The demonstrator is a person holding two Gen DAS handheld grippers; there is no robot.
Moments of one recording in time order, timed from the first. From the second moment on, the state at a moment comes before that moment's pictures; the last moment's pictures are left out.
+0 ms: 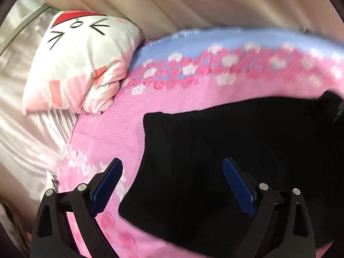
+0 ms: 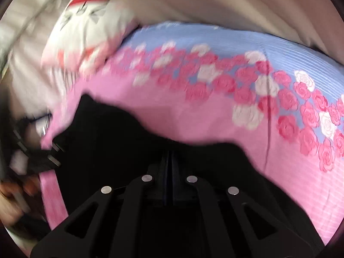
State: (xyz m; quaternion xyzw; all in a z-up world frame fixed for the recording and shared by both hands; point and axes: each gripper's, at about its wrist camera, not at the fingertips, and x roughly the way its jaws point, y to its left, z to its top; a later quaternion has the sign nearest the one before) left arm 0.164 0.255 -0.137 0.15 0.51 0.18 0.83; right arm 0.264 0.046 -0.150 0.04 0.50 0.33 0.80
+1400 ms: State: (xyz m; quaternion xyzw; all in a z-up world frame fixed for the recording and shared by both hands) left arm 0.118 -0.135 -0.126 0.23 0.50 -0.03 0.84; right arm 0.023 -0.529 -0.138 0.12 0.50 -0.02 0.86
